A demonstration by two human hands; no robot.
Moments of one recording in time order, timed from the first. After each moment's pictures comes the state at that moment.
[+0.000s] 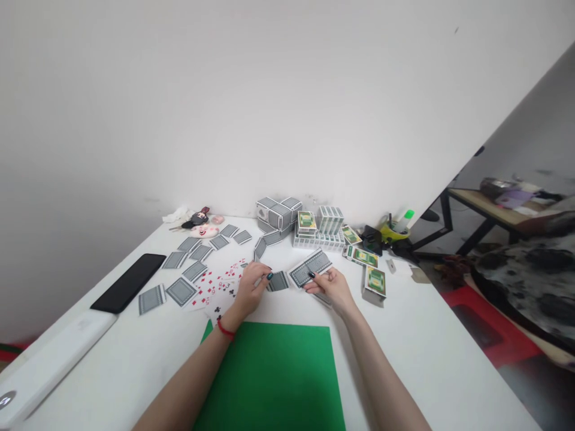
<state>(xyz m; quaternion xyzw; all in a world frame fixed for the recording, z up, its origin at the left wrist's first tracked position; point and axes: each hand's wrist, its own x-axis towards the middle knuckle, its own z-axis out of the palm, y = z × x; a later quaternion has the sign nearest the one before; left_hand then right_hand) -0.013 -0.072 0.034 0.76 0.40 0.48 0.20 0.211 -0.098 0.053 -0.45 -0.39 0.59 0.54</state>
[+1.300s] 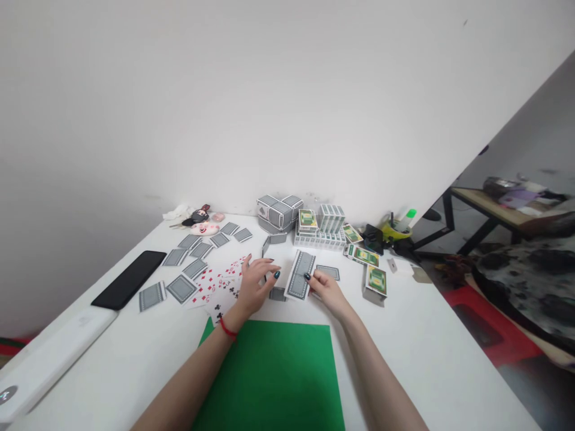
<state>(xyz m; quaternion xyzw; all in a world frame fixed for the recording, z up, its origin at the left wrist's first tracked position) -0.003 -0.084 0.051 0.77 0.43 0.44 0.18 0.207 -0.099 0.045 -0.47 -0.52 0.53 0.48</state>
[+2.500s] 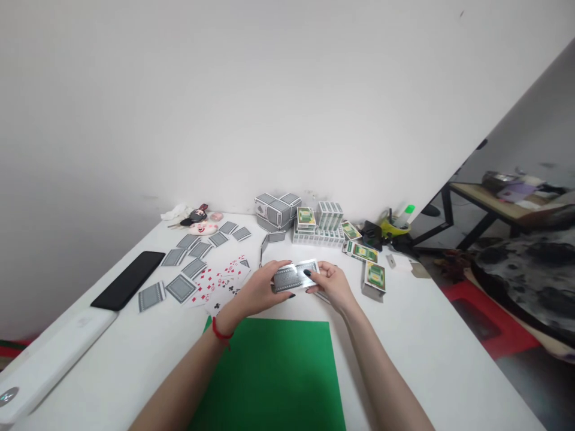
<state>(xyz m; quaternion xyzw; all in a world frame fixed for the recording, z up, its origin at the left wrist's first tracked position) 0.008 -0.096 0.089 0.83 0.36 0.32 0.27 0.209 -0.104 0.071 -0.46 -0.42 0.60 0.51</state>
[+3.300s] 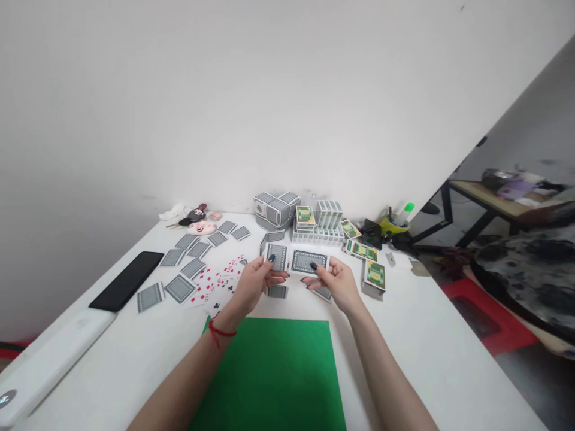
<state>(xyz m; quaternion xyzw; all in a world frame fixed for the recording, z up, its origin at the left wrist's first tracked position) 0.018 -0.092 0.088 0.40 0.39 0.48 0.68 0.207 -0.114 0.094 -0.44 -0.46 0.55 0.54</state>
